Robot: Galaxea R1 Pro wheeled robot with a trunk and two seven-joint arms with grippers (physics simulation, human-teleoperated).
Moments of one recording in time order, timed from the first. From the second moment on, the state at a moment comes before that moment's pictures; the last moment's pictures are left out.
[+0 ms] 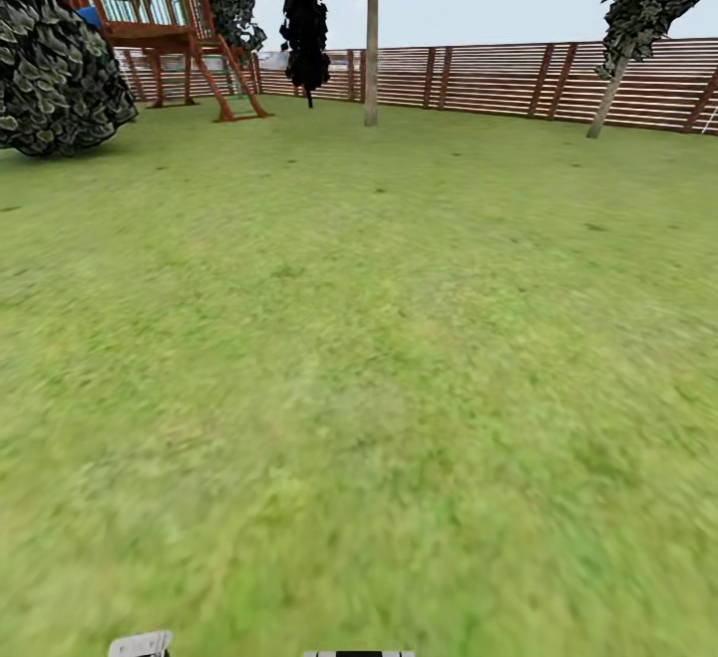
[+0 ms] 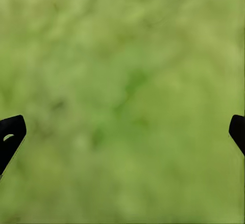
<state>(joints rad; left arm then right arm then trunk) -0.35 0.20 0.52 -0.09 -0.28 -0.46 -0.21 -0.31 -0.05 -0.79 -0.03 0.52 -0.59 0.25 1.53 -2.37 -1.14</state>
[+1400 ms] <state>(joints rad) -0.35 0.20 0.52 -0.09 -0.28 -0.46 -0.21 -0.31 -0.05 -0.79 -0.03 0.52 -0.59 0.25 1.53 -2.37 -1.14</state>
